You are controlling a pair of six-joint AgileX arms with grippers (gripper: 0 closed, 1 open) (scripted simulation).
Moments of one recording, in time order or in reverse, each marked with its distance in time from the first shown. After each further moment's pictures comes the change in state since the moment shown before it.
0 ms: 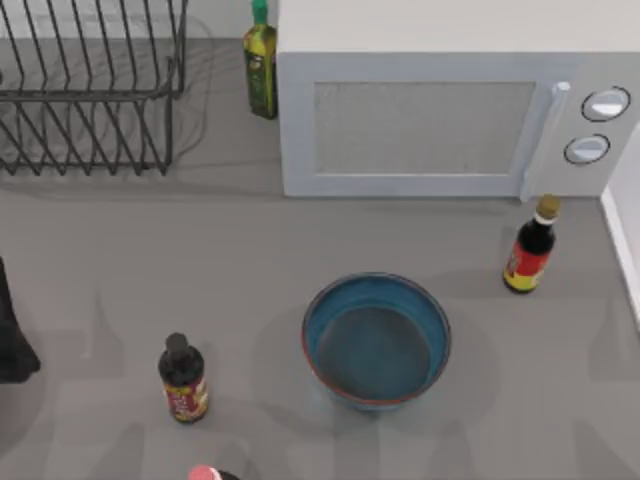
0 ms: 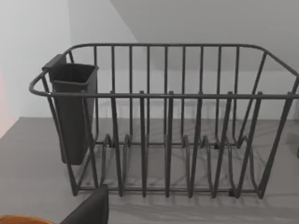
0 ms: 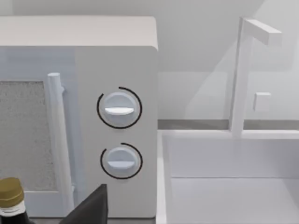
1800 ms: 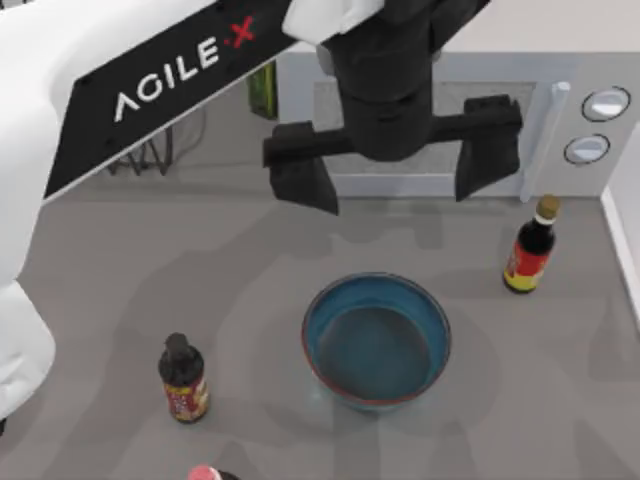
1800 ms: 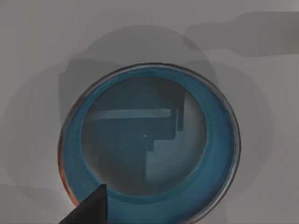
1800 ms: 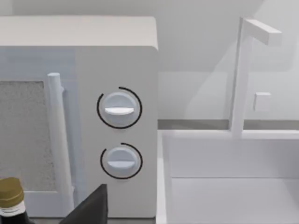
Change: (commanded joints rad) left arm -0.825 2.116 2.132 -1.381 -0.002 -0.821; right arm 0.000 0.000 0.000 0.000 0.000 0.000
